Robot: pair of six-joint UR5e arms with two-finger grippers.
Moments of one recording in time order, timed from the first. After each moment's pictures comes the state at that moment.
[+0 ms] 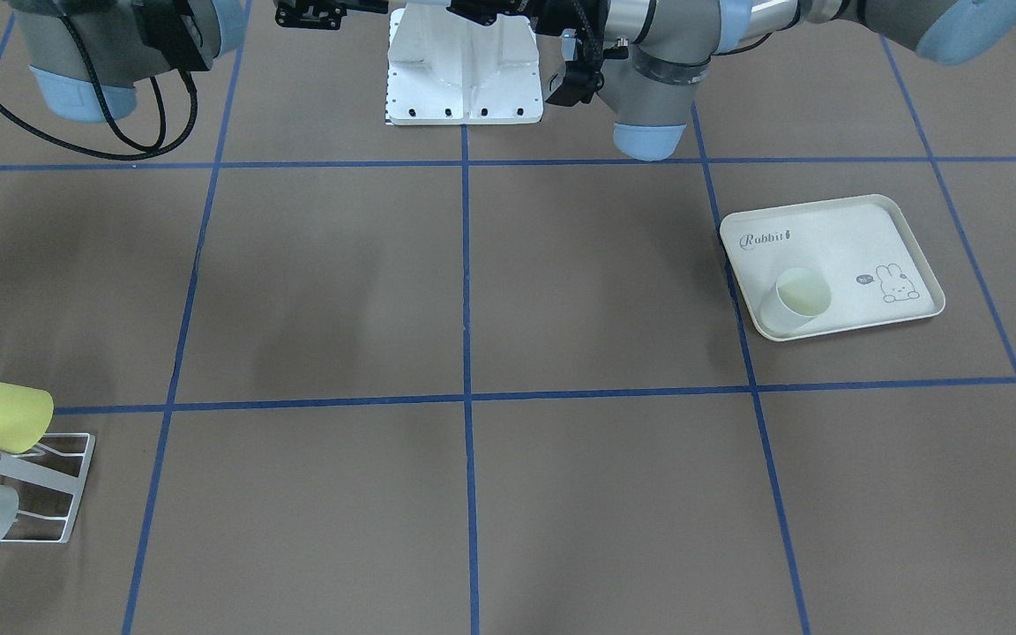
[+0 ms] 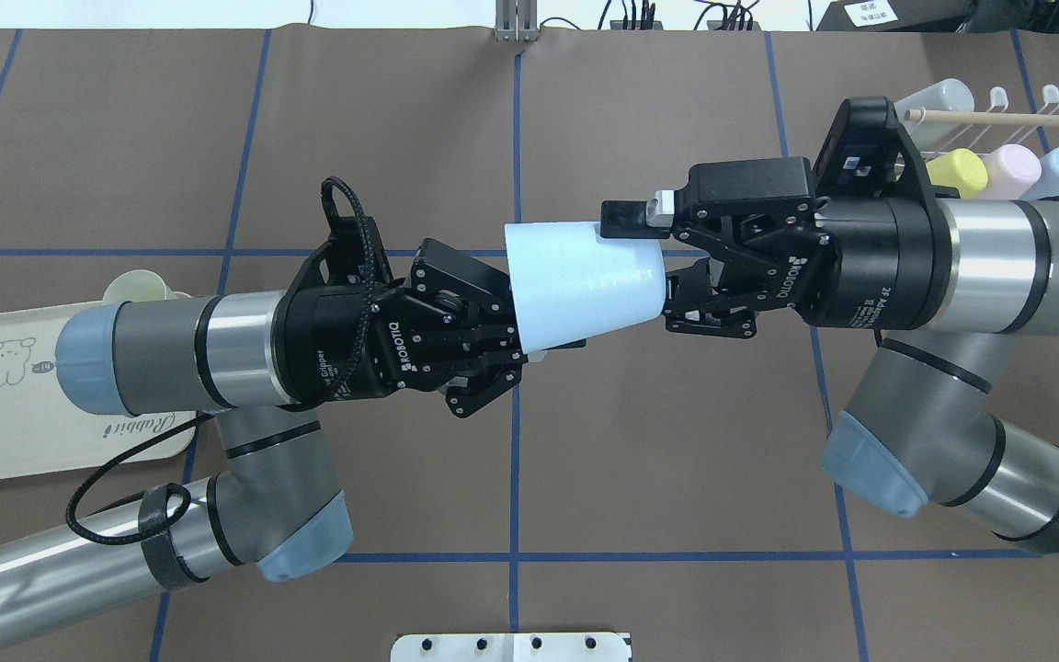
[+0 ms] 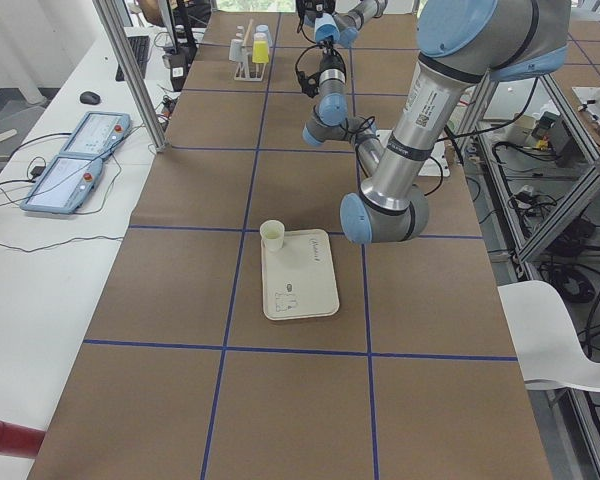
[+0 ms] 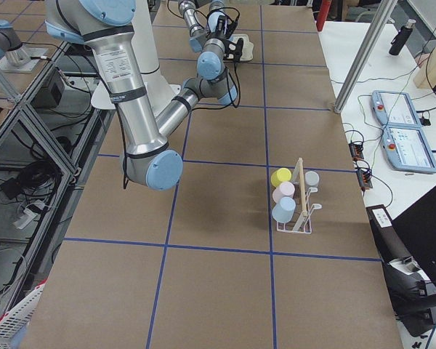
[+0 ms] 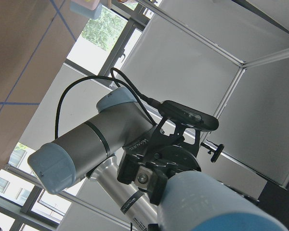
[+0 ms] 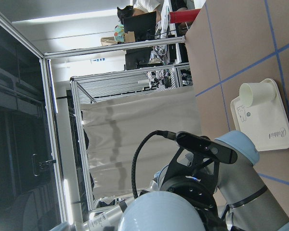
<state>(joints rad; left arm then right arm) -0.47 -2.20 -1.63 -3.44 -1.81 -2.45 0.68 -1.20 1.92 0.03 2.00 2.17</state>
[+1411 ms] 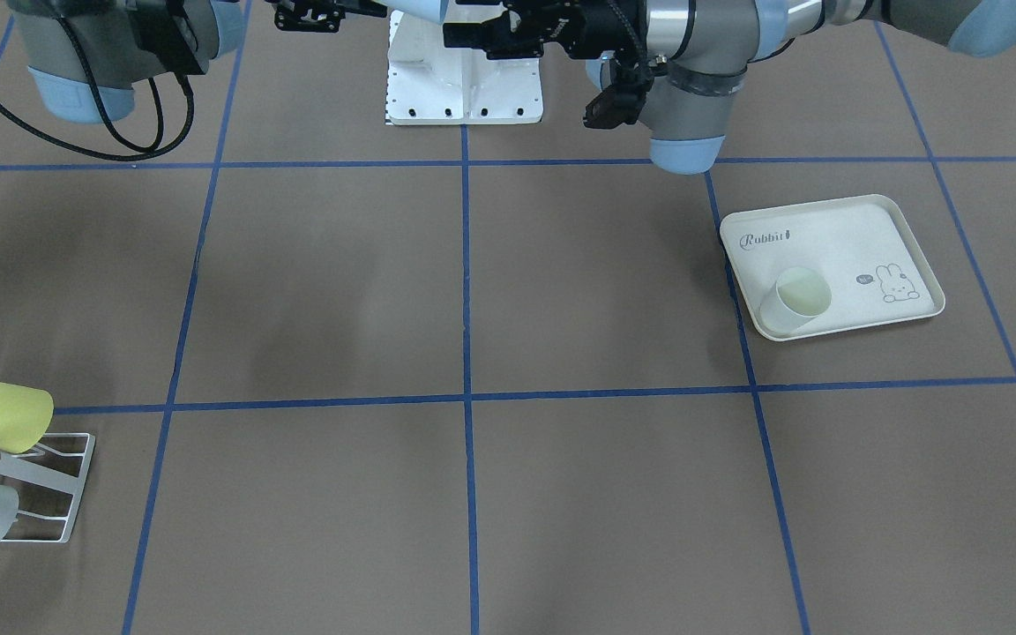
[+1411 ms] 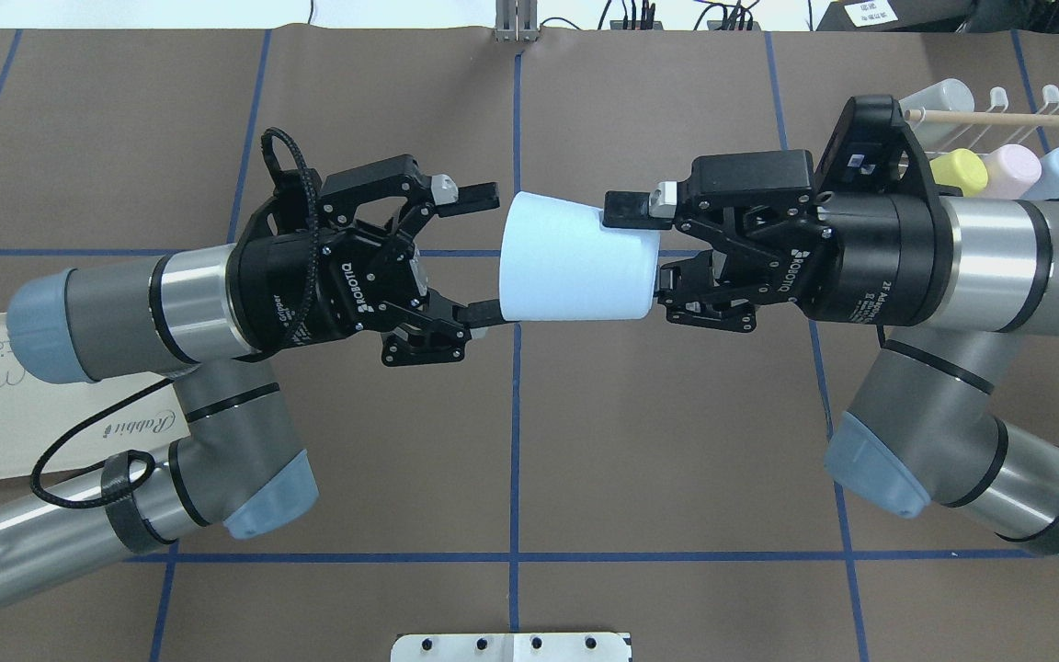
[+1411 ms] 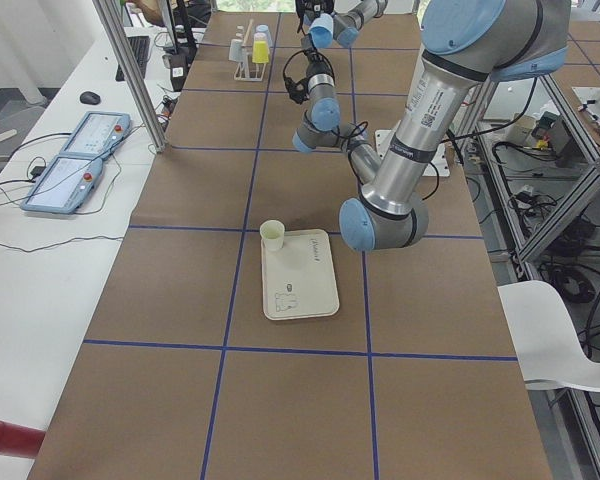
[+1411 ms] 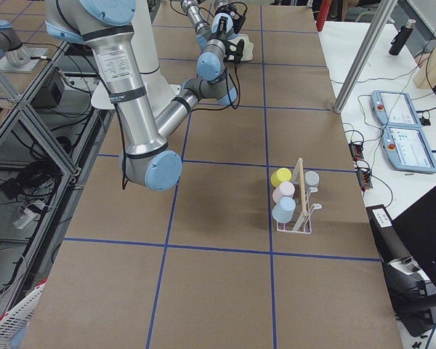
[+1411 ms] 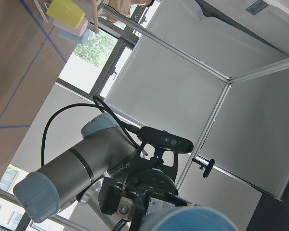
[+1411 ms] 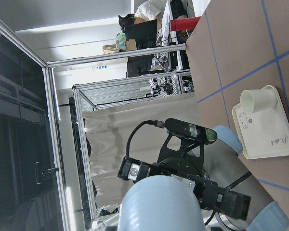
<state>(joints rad) -0.56 -2.13 -1.63 -3.42 -1.77 -2.43 0.68 -1.21 1.92 0.02 1.96 2.18</state>
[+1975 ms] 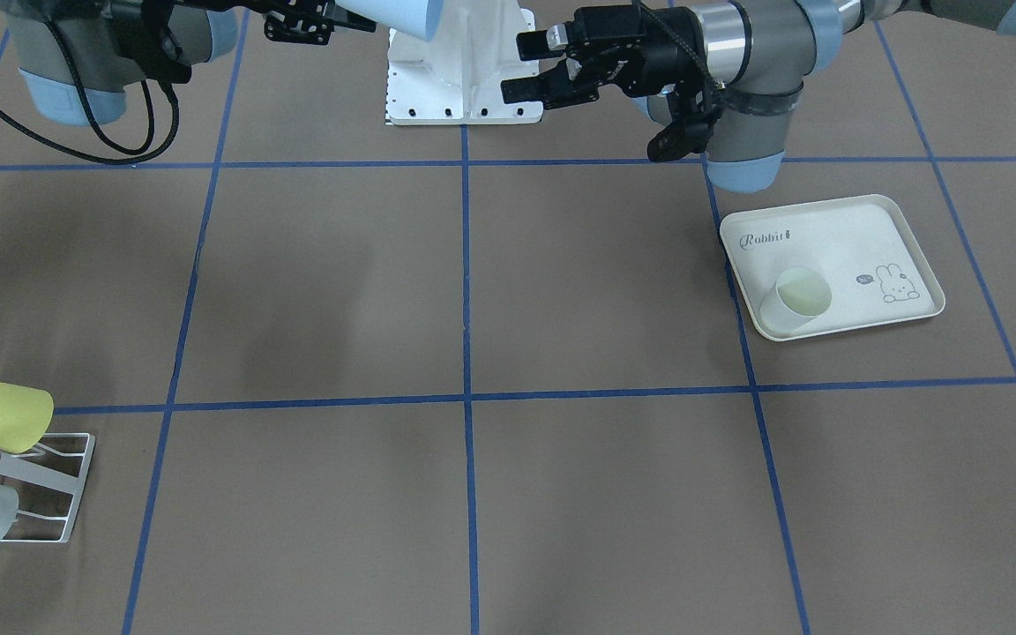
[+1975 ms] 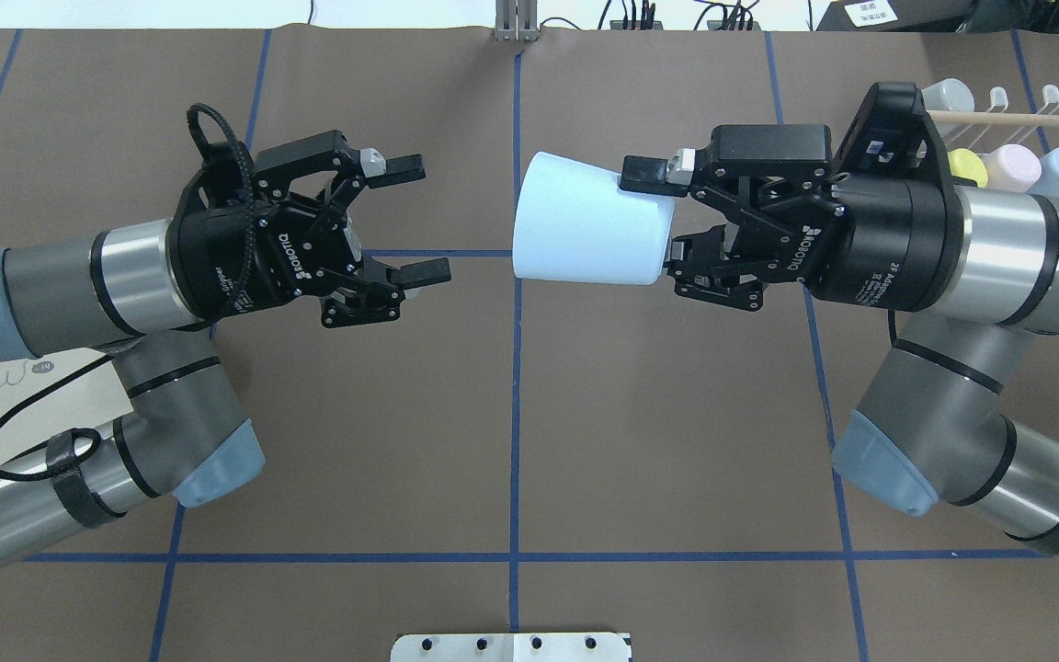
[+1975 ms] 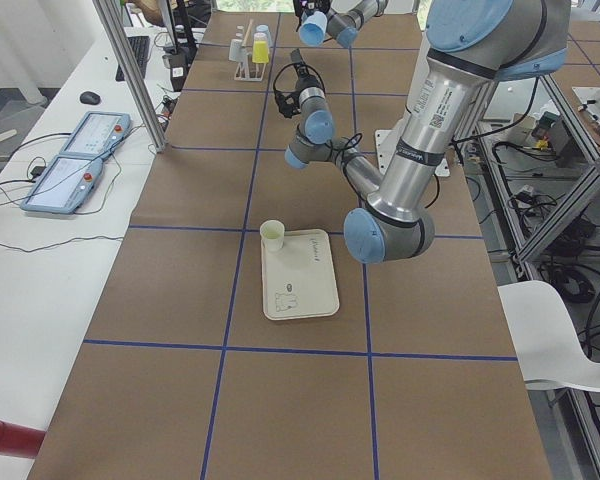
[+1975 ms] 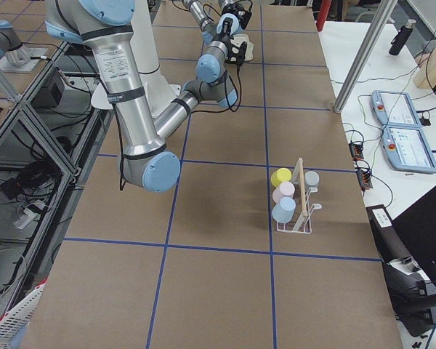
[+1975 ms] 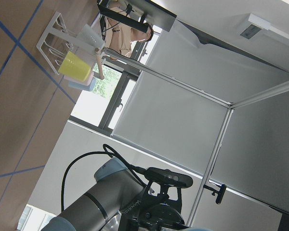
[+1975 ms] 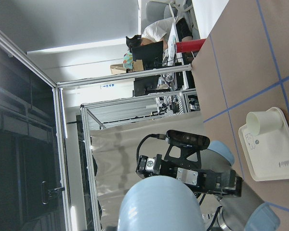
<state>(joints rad) -0.64 -2.05 -1.63 -3.42 -1.77 -2.37 0.70 -1.23 1.92 0.02 1.89 2.17</state>
